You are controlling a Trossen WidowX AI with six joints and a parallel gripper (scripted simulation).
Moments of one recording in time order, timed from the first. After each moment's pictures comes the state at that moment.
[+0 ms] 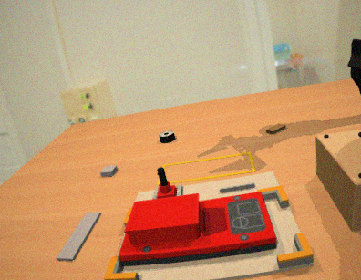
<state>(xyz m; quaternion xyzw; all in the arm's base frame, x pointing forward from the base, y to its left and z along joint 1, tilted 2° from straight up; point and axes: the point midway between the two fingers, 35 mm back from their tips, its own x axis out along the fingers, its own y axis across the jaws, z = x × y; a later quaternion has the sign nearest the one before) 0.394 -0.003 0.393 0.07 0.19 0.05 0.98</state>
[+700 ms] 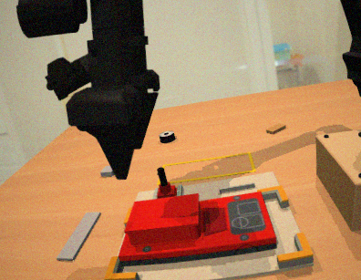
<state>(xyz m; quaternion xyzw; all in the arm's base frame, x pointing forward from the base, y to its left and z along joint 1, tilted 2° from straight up) 0.378 0.012 0.098 0.07 0.65 -0.03 0.76</state>
